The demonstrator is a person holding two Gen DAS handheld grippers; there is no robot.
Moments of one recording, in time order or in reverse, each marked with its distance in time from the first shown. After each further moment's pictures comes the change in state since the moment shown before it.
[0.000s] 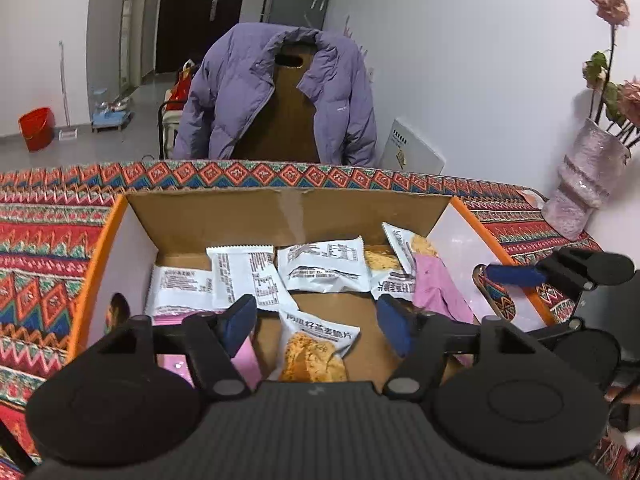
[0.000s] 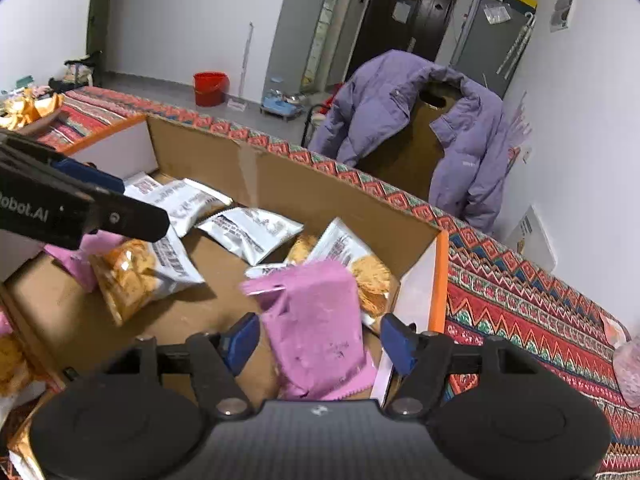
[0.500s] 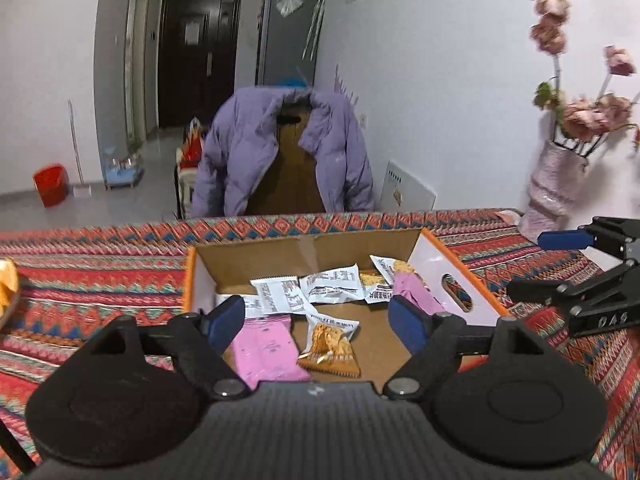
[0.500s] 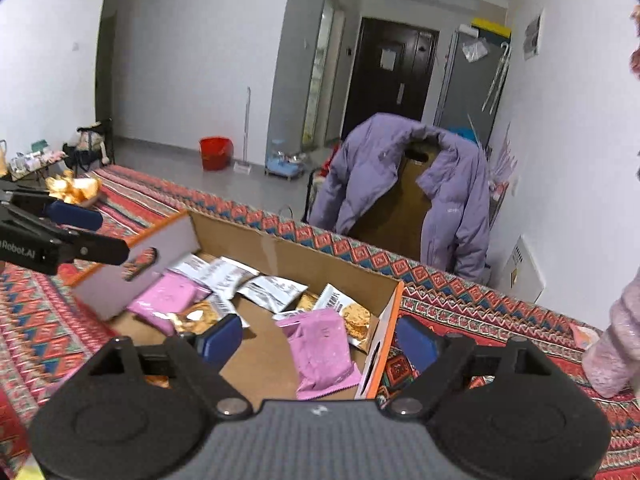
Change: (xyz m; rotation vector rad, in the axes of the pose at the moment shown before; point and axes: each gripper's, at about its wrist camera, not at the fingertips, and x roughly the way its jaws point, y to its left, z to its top) left arm -0.137 -0.008 -0.015 0.095 -0.154 0.042; right arm -0.145 -0.018 -0.006 0.087 -0.176 0.049
